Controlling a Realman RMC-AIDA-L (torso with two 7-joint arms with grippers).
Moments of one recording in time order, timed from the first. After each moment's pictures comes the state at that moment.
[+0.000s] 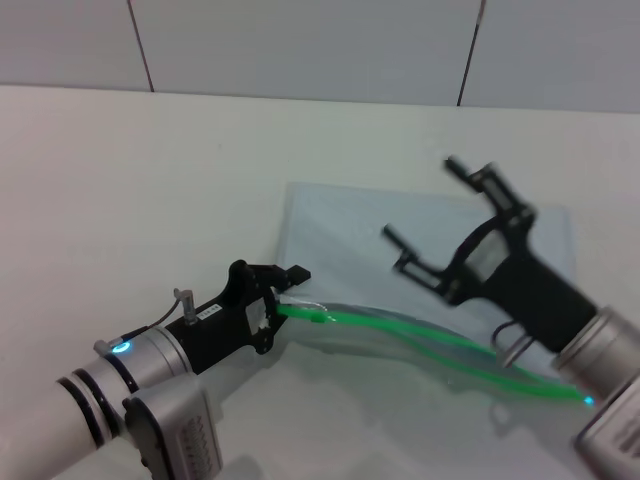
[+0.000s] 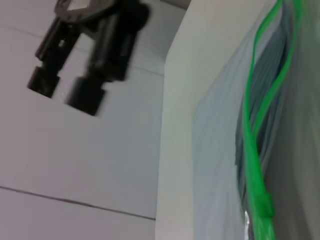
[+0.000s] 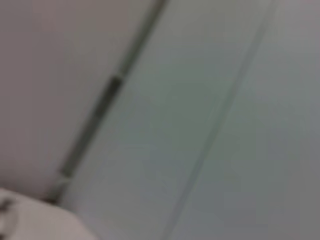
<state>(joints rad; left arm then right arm) -0.44 -2.05 2.64 0.25 -0.50 1.07 0.93 0.50 2.04 0.27 0.34 -2.31 -1.35 -0.29</state>
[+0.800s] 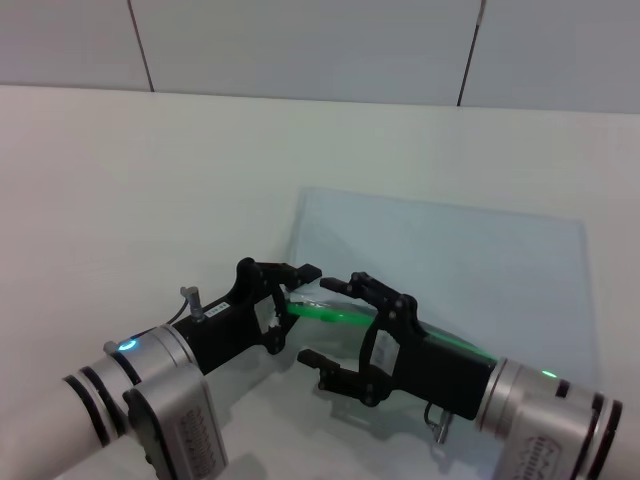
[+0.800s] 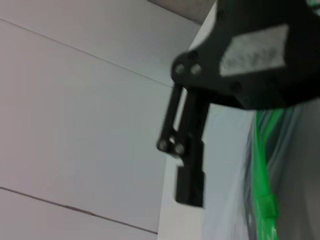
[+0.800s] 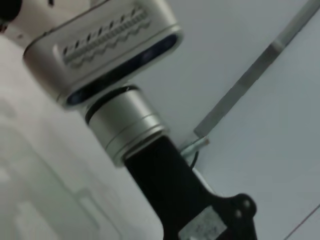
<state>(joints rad) -0.45 -2.05 2.65 0.27 -0.49 1.08 0.85 0.55 2.05 0.27 0.41 -2.62 -1.04 -0.40</state>
